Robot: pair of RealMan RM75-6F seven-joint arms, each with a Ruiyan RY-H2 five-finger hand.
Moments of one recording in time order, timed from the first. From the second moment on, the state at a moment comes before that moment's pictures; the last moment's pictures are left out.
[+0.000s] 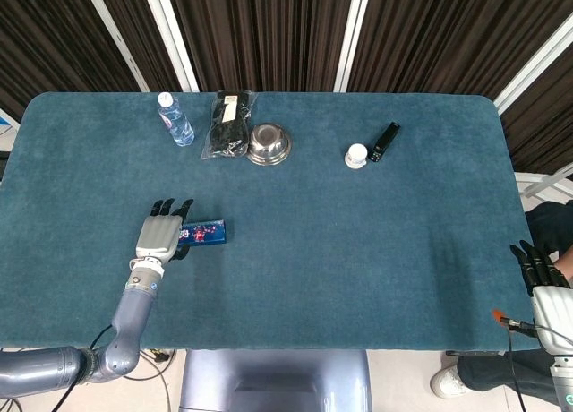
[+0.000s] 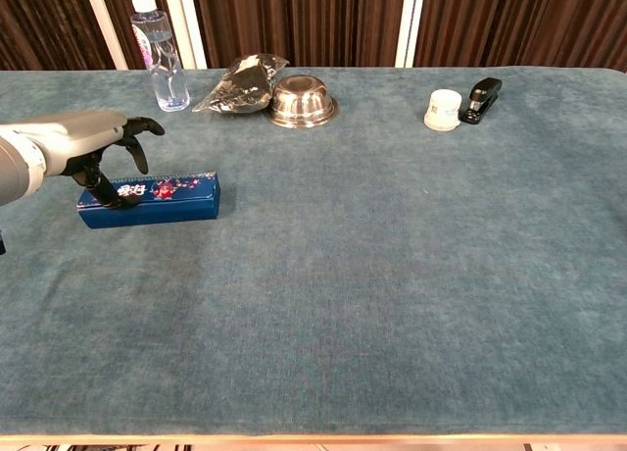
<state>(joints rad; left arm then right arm) -0.72 -1.56 -0.22 -1.66 0.64 1.14 0.73 0.03 -1.08 0.06 -1.59 -1.51 1.51 0.08</state>
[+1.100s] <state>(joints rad) -0.75 -1.57 -0.18 -1.63 0.62 1.15 0.71 0.03 -1.07 0.06 -1.59 -1.51 1.51 0.08</state>
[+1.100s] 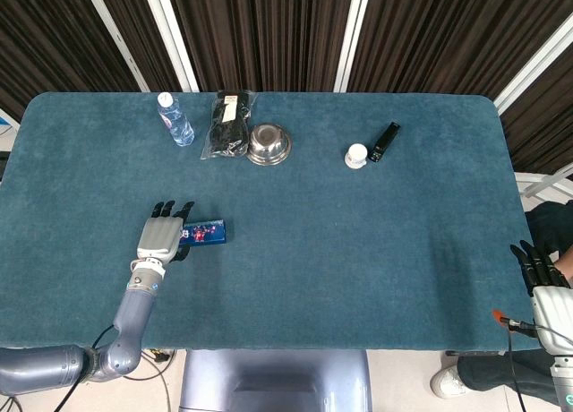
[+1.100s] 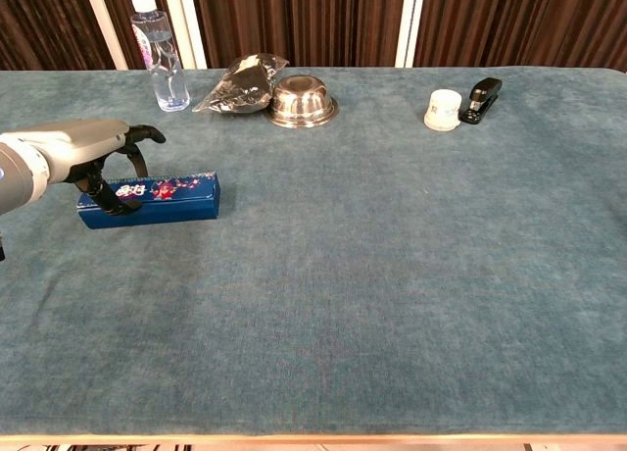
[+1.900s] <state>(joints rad) -0.75 -1.57 -0.18 -1.62 0.63 1.15 0.69 0.03 -1.08 0.06 -1.59 -1.51 1.51 0.08</state>
